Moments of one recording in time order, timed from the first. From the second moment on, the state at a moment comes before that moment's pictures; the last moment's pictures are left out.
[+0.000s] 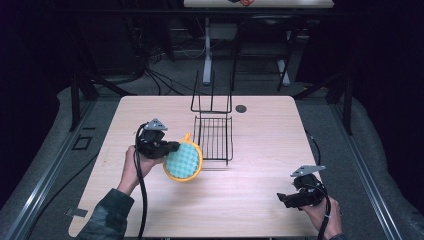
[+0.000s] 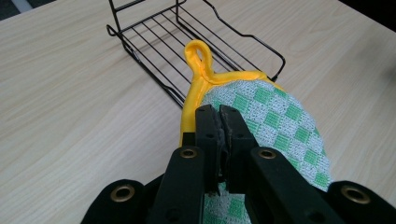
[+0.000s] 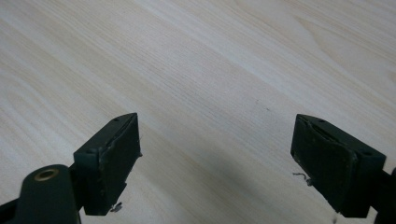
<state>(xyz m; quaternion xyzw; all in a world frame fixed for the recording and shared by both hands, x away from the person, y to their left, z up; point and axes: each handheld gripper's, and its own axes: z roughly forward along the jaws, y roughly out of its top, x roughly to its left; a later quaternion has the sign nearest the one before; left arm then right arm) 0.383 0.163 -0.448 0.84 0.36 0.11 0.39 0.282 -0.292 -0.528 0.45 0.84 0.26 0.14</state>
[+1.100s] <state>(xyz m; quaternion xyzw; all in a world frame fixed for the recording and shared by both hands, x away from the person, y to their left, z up) 0.407 0.146 -0.443 0.82 0.37 0.12 0.41 0.282 -0.291 -0.527 0.45 0.84 0.27 0.15</state>
